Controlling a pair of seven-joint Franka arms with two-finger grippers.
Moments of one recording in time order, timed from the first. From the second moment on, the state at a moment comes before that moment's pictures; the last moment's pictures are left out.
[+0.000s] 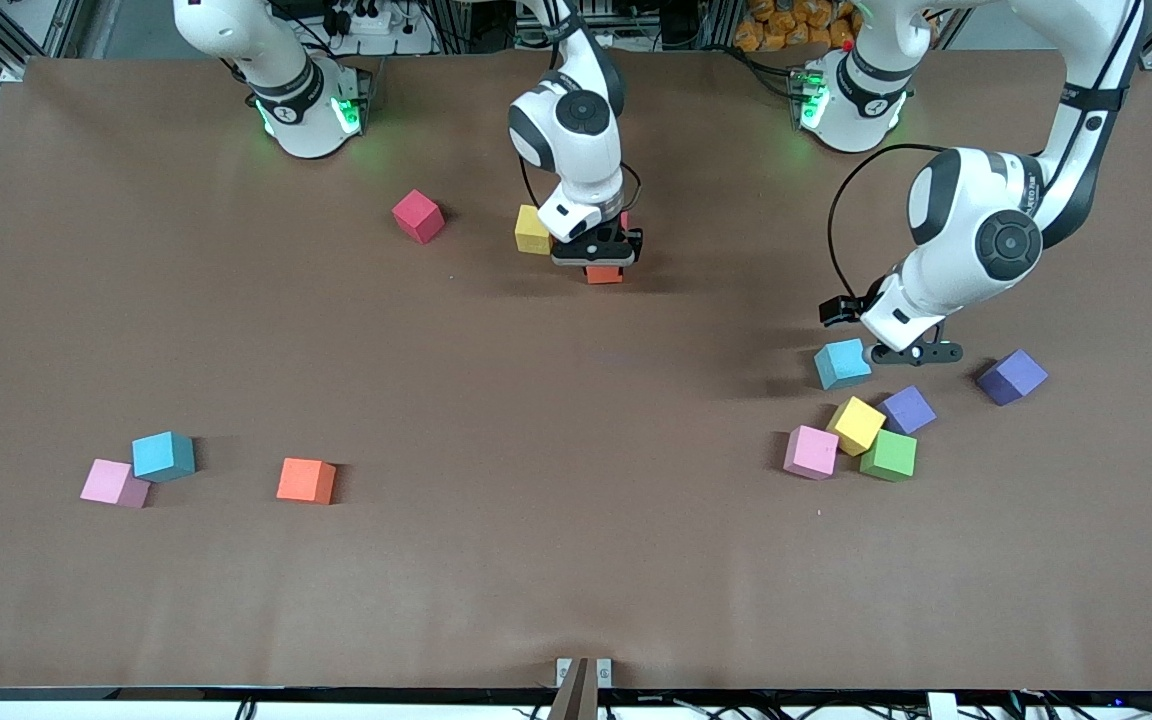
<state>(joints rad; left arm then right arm) 0.00 0.14 -0.20 -2.29 -0.06 2.27 -0.16 1.62 0.67 -0.58 -1.91 0.53 2.57 0.81</state>
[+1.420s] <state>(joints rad) 0.00 0.40 -0.18 -2.13 -0.02 2.33 -0.26 1.62 0.68 -0.58 -1.91 0.53 2.57 0.88</state>
